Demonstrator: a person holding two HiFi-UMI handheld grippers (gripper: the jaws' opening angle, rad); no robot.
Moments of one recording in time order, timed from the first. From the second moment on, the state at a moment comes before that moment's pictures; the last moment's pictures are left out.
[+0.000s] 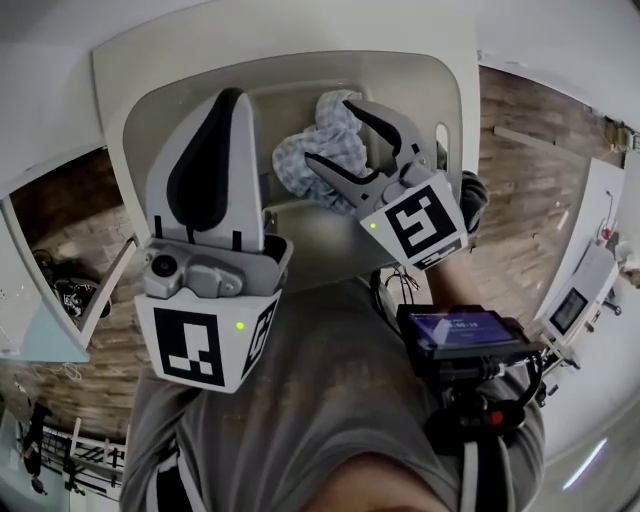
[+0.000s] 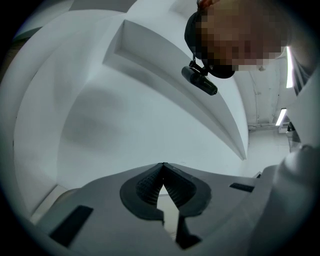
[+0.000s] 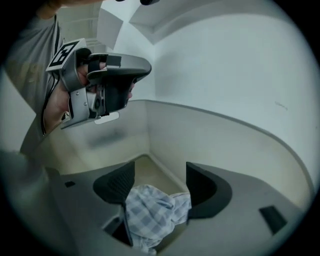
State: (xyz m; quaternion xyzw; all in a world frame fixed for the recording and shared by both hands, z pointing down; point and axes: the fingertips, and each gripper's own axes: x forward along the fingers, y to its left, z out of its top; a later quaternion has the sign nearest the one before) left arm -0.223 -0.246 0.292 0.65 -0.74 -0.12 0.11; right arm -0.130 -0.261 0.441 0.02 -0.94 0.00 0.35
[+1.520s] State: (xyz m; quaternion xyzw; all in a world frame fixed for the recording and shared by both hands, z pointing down) left arm -0.221 -0.218 0.255 0.66 -0.73 -0.16 0.11; right arm -0.124 -0.263 0.442 0.03 -0.92 0.02 0.39
